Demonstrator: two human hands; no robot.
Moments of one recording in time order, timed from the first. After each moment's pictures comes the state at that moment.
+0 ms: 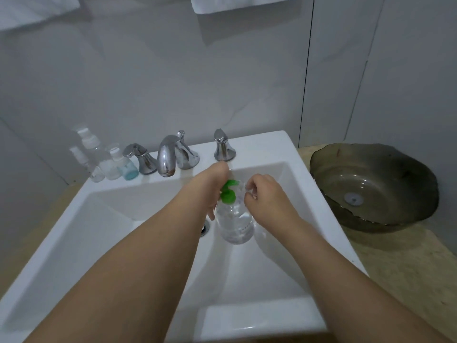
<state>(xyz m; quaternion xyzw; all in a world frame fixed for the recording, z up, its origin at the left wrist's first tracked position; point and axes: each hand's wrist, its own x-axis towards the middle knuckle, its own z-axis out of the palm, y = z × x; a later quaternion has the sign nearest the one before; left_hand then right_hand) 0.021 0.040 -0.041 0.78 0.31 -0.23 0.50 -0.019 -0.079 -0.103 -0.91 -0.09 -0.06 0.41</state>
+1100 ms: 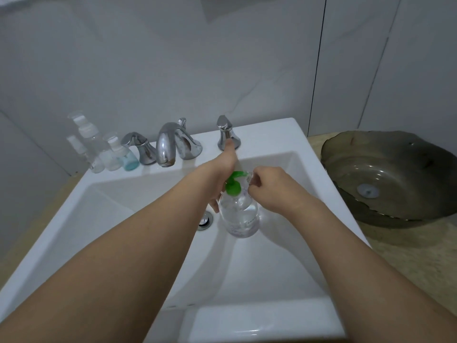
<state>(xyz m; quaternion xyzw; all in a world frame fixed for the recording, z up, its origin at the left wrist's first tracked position) 0.035 0.044 -0.057 0.79 0.30 -0.24 0.48 0.004 -0.084 -0.096 -0.93 -0.11 0.04 0.35</state>
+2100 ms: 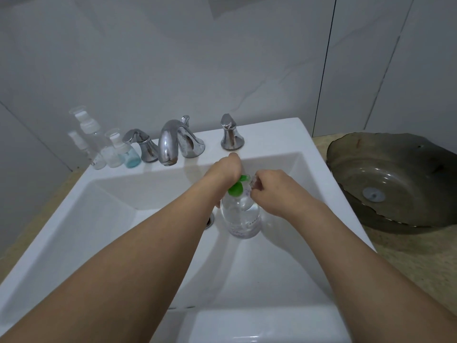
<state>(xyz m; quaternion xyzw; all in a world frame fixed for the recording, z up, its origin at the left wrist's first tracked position) 0.039 0.039 -0.070 0.81 0.31 -0.16 0.47 0.010 -0.082 -0.105 -0.94 -0.11 0.06 0.31</state>
